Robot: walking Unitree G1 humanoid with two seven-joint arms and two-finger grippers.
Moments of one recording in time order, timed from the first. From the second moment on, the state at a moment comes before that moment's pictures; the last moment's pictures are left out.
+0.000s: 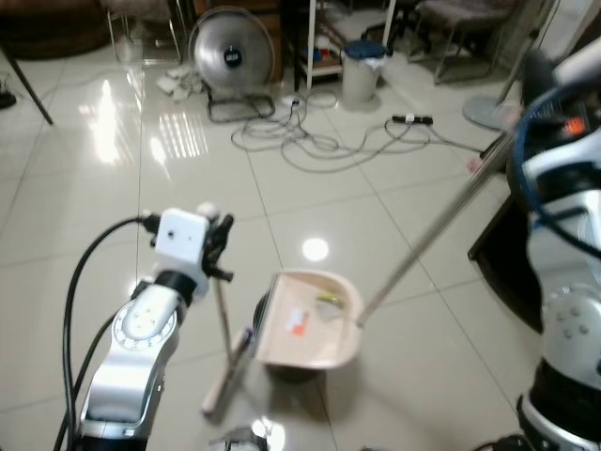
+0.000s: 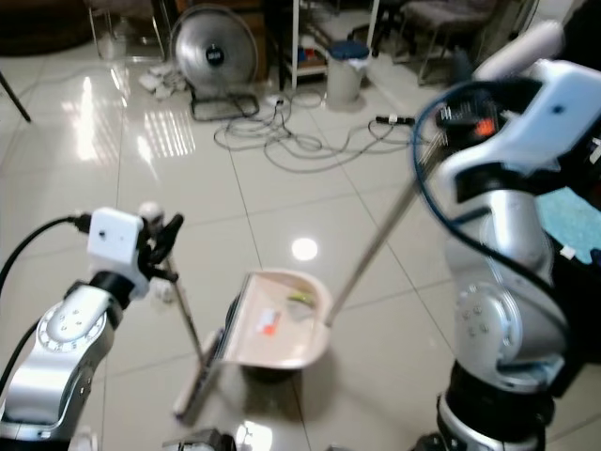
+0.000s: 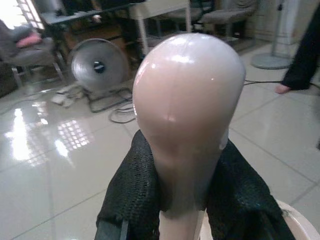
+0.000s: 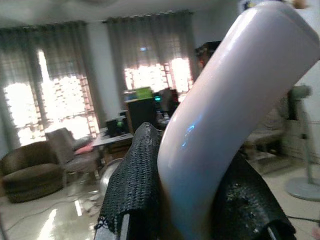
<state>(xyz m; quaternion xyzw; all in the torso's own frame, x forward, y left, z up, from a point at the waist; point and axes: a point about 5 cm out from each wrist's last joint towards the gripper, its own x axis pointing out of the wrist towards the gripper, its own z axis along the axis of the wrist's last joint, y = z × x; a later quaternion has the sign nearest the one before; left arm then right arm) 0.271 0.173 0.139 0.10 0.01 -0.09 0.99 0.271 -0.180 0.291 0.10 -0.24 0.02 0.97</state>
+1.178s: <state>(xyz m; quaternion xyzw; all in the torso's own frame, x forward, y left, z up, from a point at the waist) 0.268 0.187 0.131 0.14 0.02 -0.05 0.99 0.271 -0.041 0.265 -0.09 -0.38 0.35 0.85</state>
